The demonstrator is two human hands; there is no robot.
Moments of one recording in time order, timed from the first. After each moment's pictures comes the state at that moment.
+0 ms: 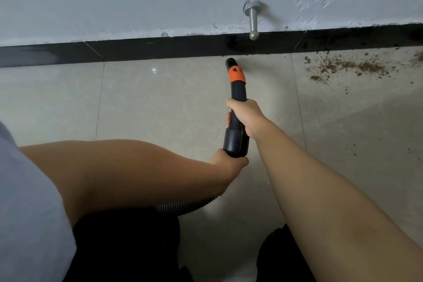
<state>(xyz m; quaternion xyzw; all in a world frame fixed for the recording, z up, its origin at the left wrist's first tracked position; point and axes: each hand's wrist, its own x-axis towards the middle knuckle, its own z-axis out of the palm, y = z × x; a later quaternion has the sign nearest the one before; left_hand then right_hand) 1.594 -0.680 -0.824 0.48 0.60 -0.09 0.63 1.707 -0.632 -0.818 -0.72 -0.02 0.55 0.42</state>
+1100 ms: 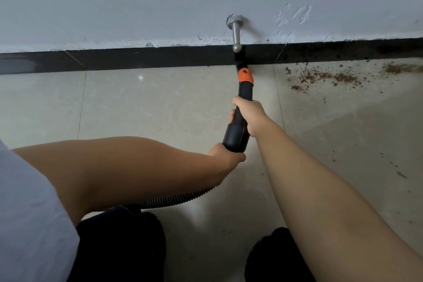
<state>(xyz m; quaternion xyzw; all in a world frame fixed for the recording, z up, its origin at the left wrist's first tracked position) 1.632 -0.662 -0.823 0.50 0.57 -0.11 0.64 1.750 -0.635 -0.815 -0.71 0.06 0.52 0.46</state>
